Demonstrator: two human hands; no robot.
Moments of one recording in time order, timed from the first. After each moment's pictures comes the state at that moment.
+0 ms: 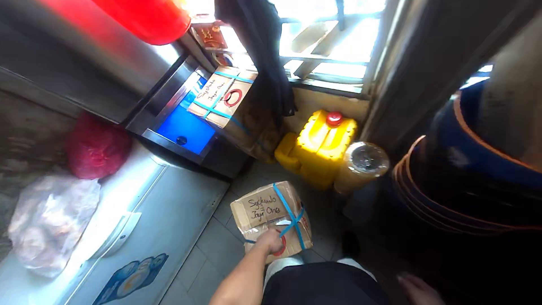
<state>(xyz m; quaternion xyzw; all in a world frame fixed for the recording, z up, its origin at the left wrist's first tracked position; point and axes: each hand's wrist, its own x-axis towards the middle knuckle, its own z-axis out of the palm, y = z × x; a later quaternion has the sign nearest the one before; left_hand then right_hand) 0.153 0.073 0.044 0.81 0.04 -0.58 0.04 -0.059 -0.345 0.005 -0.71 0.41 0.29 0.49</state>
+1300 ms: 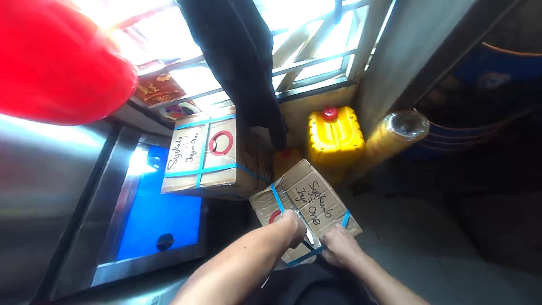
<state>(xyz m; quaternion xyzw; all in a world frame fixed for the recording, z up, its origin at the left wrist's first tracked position) 0.403 0.151 0.157 0.54 -0.58 -0.45 -0.41 0.242 0.089 0.081 -0.91 0.10 0.29 0.28</state>
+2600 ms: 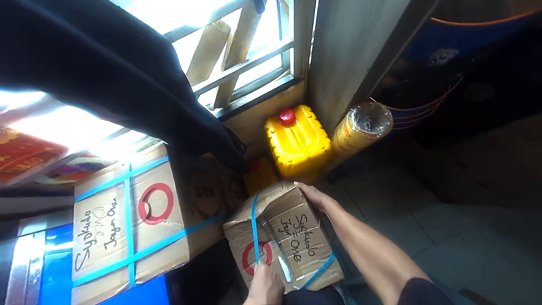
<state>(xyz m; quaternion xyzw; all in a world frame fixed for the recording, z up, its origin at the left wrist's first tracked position) 0.438 0.186 0.117 0.52 -0.60 -0.46 -0.41 0.361 -0.057 -0.025 -0.48 0.54 0.15 0.68</state>
